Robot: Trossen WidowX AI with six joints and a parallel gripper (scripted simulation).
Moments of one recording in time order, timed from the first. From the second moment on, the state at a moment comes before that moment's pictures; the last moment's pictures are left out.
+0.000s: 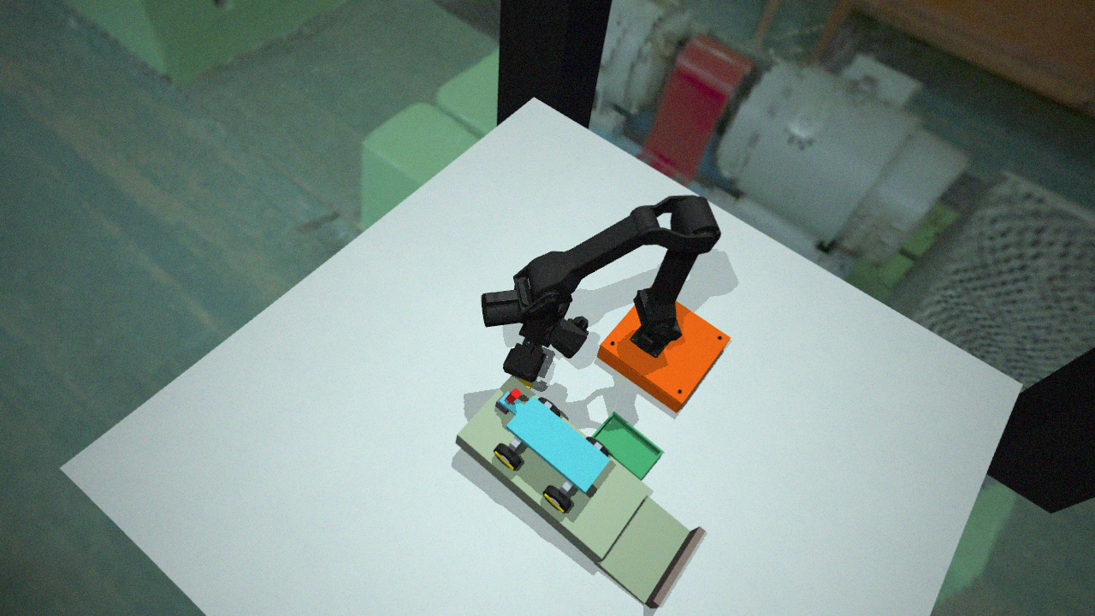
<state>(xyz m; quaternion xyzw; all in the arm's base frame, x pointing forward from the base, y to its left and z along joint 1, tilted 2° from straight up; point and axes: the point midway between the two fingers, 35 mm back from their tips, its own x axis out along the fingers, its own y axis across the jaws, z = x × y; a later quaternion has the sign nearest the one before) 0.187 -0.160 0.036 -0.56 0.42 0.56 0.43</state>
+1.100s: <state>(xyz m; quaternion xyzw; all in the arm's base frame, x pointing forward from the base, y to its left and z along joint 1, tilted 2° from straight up) 0.187 -0.159 0.012 -0.56 0.42 0.56 0.43</state>
